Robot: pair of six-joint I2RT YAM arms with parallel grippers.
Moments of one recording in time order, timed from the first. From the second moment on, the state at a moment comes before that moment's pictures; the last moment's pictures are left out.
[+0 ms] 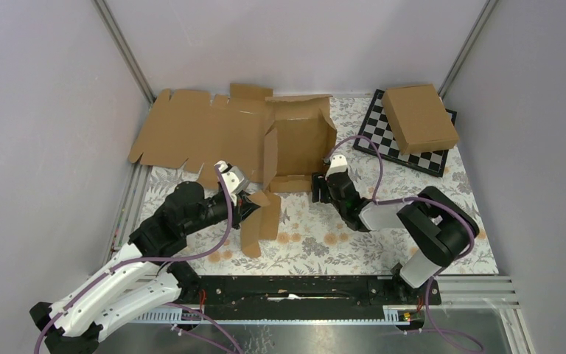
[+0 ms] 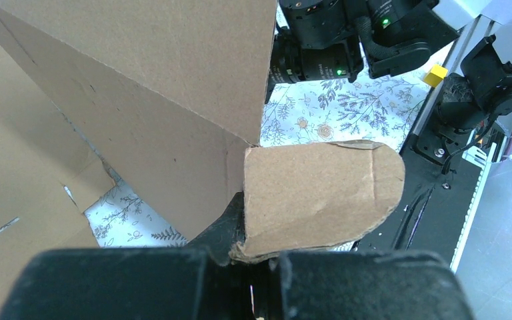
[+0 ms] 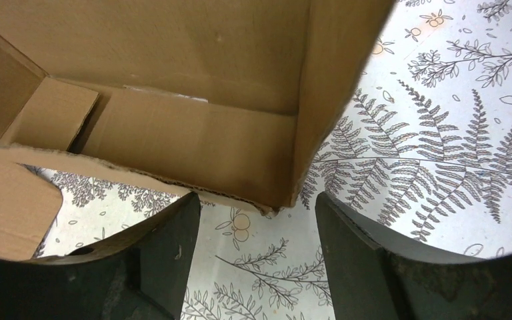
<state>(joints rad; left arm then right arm) -0.79 0.65 0.74 -0.36 0.22 -0.05 0.69 1.61 0.54 0.56 0.31 0.29</state>
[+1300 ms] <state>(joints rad) -0.79 0.69 0.74 -0.29 0.21 -0.08 0.45 1.89 0.88 0.58 -0.17 0.21</state>
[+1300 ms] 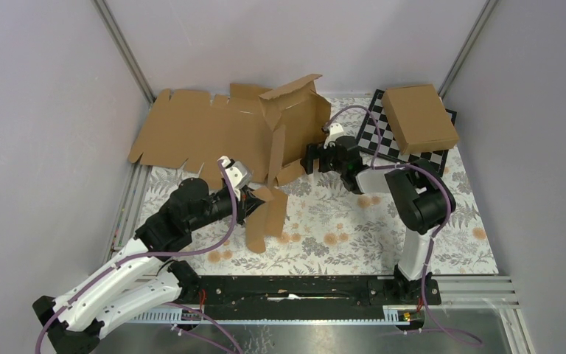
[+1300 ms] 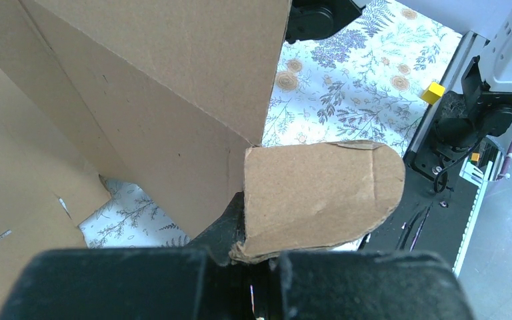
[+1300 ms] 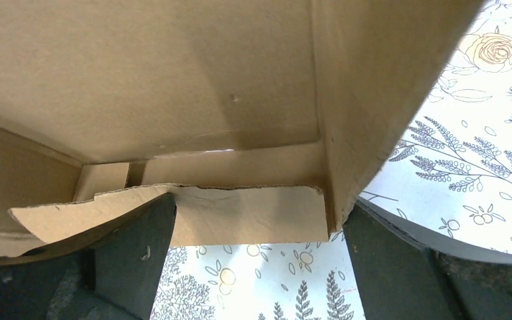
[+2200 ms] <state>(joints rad) -0.79 0.73 0.74 -0.27 0.22 -0.08 0.63 2.06 1.18 0.22 0.33 0.30</state>
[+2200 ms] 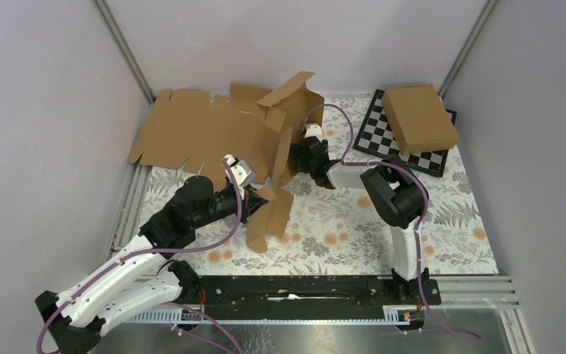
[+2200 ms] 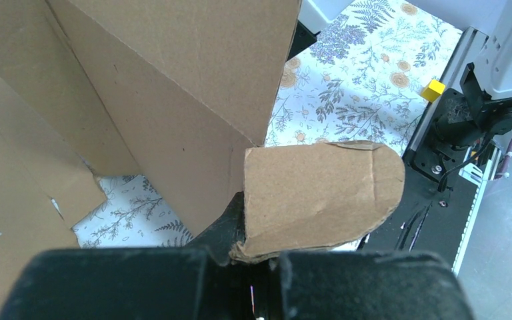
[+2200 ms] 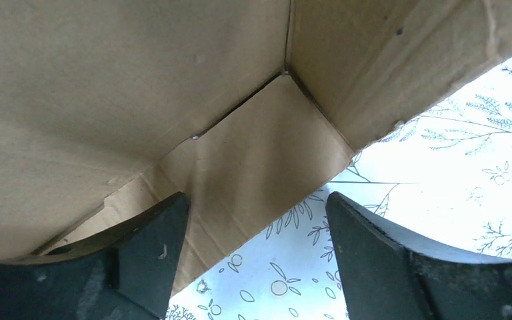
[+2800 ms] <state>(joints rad) -0.79 0.72 0.74 -0.27 0.23 -0.11 0.65 2.00 1.12 0.22 0.18 0.38</state>
